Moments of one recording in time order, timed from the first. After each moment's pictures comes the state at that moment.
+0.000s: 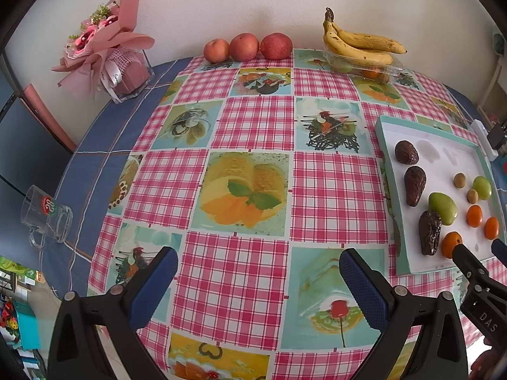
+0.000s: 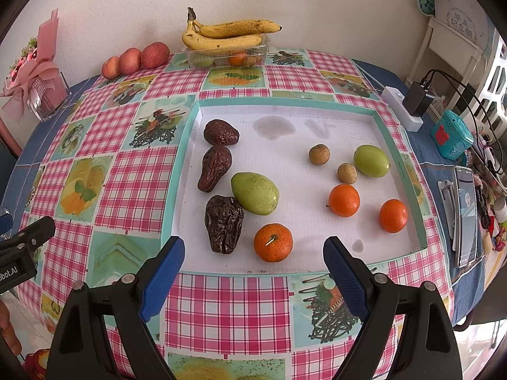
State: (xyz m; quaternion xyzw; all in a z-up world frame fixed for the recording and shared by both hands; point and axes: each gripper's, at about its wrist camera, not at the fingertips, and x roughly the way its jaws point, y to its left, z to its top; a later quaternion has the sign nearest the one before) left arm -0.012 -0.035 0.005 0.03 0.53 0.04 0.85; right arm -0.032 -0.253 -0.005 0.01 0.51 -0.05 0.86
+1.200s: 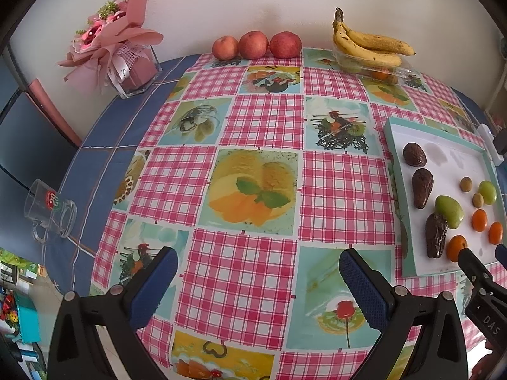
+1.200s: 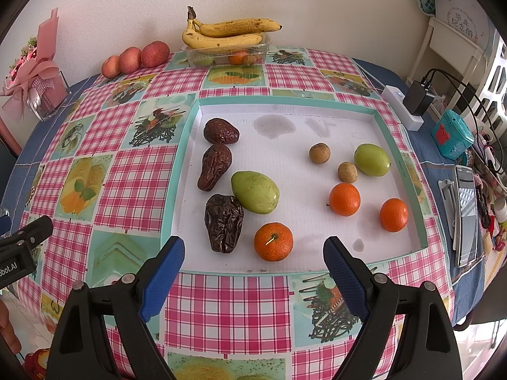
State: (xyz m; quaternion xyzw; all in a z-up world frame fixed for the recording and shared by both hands) left arm -0.014 -0.030 0.004 0.02 0.53 0.06 0.84; right arm -0.031 -0.252 -0.006 0.01 0.51 -0.05 0.86
